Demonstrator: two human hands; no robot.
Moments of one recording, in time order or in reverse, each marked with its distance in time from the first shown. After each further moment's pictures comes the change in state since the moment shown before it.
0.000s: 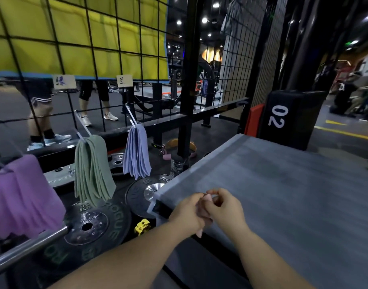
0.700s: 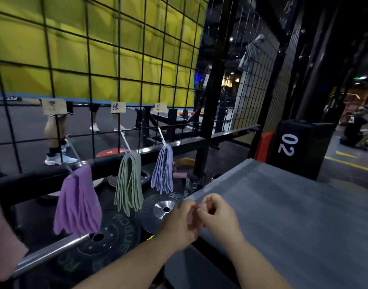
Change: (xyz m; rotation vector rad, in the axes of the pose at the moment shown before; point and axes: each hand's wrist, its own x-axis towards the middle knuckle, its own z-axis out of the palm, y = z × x) left_hand -0.057 -0.017 -0.069 0.123 0.261 0.131; right_hand -0.028 -0.076 0.035 -0.064 -0.075 -0.153
